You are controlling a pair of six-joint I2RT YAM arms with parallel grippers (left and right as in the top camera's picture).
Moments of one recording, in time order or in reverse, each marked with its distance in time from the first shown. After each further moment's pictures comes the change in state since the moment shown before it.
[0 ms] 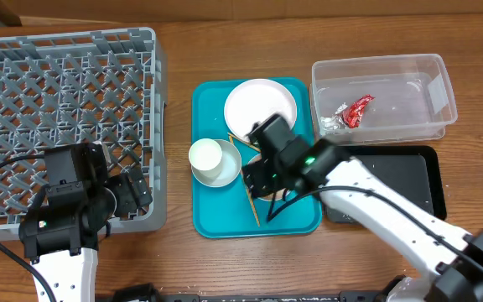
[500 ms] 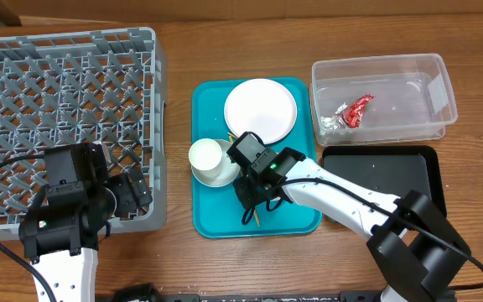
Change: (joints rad) left arm 0.000 0.000 0.000 0.000 0.000 0.000; right arm 0.064 0.225 -0.032 0.127 -0.006 -0.003
